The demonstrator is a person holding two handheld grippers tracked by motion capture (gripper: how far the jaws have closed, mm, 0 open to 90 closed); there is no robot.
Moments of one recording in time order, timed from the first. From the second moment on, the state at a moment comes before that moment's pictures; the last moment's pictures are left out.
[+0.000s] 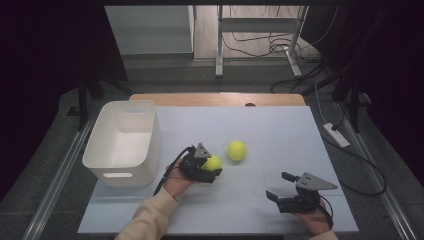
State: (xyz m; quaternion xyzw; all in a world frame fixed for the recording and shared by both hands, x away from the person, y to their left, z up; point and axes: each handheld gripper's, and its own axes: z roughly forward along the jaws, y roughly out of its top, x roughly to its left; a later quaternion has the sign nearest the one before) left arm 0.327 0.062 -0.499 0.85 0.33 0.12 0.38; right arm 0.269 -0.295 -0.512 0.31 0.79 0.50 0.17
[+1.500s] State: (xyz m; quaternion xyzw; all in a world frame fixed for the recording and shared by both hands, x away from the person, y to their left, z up) left arm 0.306 0.093 -0.449 0.82 0.31 0.17 0.44; right arm 0.267 -0.295 -0.511 0.31 0.79 0.50 0.18
